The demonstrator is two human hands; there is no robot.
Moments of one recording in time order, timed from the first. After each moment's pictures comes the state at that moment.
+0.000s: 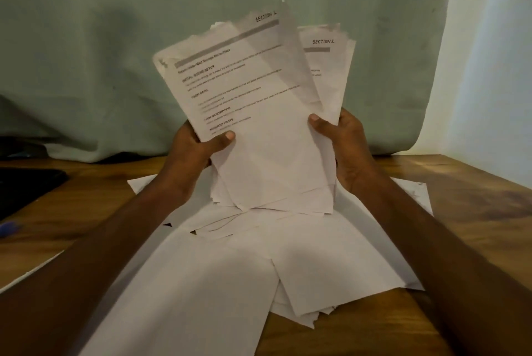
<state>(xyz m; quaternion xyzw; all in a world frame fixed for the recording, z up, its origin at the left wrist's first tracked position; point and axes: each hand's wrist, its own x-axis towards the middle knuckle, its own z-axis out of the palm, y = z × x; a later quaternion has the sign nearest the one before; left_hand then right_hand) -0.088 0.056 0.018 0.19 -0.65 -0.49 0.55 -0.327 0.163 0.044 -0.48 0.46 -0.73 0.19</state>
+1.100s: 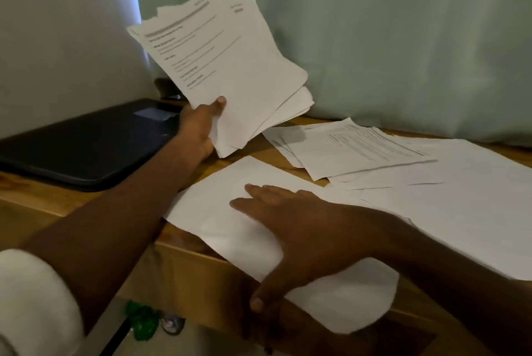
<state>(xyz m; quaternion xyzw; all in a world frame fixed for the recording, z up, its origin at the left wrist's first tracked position) 0.123 0.019 -0.018 0.38 -0.42 -0.50 0.66 -0.056 0.233 -0.002 -0.86 0.48 0.11 0.11</state>
